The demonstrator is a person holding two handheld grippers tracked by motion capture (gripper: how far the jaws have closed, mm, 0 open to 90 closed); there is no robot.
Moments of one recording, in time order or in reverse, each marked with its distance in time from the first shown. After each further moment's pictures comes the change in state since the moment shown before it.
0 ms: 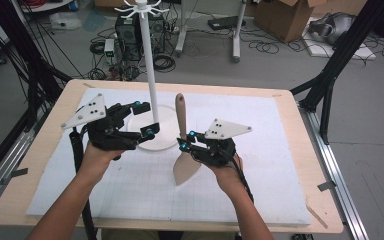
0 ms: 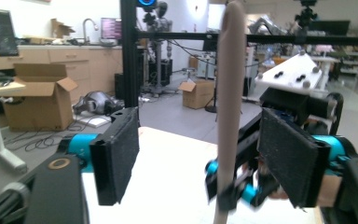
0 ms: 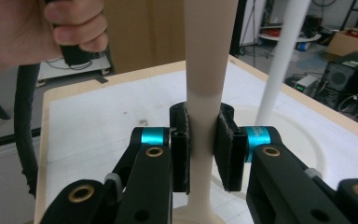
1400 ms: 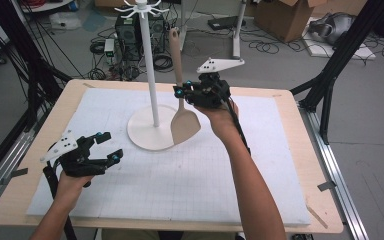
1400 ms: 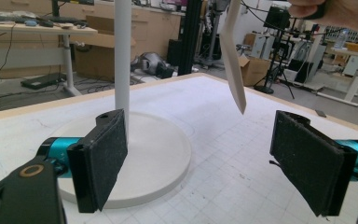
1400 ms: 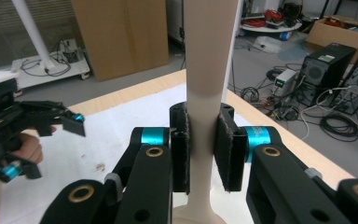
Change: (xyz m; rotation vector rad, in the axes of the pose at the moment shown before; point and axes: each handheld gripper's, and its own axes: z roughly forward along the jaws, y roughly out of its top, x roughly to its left) left arm 0.028 -0.099 -0.086 0.096 0.221 -0.091; right arm -0.071 0.103 0.037 0.059 -0.052 0.035
